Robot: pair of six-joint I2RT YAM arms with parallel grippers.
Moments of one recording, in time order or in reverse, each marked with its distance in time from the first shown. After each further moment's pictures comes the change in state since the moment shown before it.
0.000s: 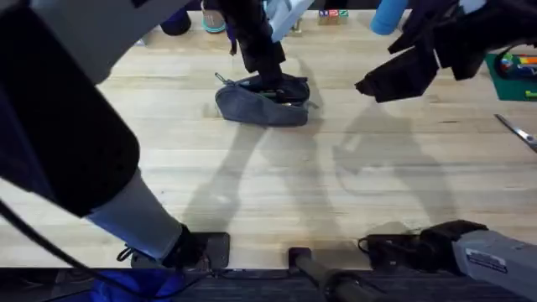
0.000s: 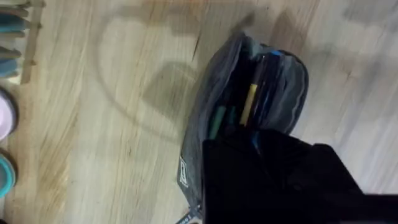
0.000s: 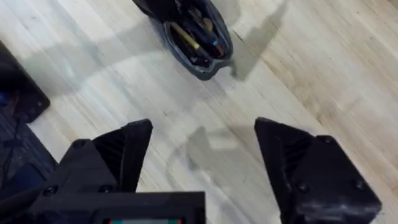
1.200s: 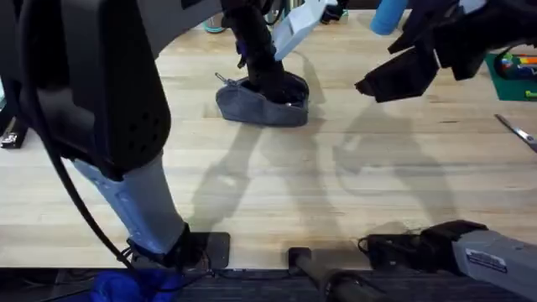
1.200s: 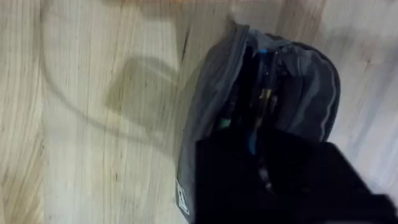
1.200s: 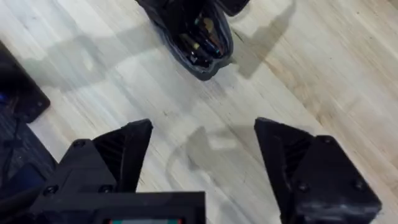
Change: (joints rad) left arm 0.000 0.144 0.001 0.007 0.000 0.074; right arm 0.000 0.000 0.000 0.000 0.000 0.000
